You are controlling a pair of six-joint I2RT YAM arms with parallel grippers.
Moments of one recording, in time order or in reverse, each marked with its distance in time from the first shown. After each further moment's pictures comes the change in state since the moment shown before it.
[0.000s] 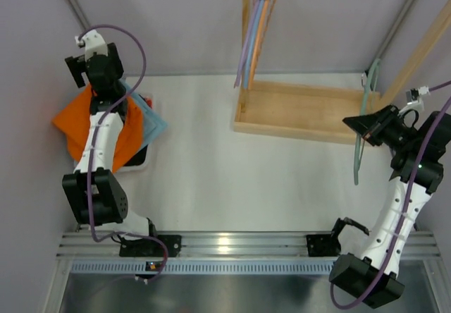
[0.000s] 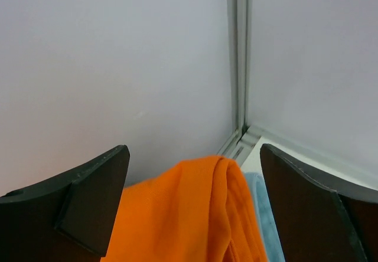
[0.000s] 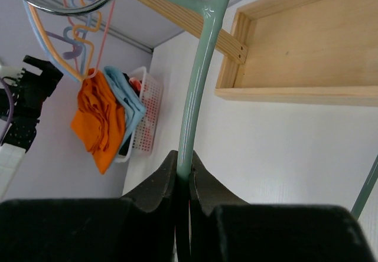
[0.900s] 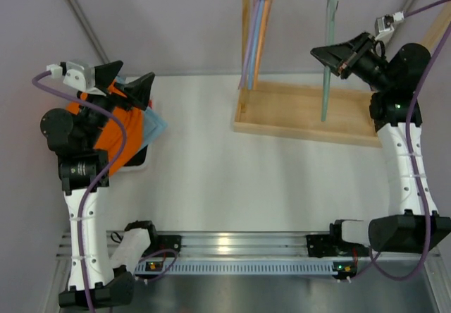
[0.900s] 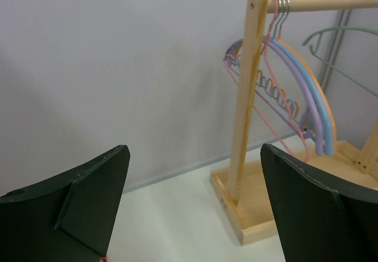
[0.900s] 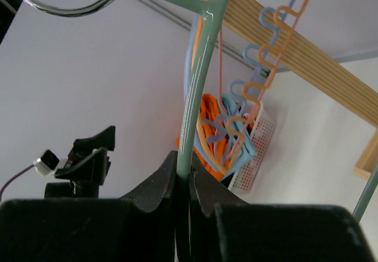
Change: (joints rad) left arm -0.004 -0.663 -0.093 -0.178 1.072 -0.346; right arm 0.502 0.381 0.344 0.579 0.217 0.592
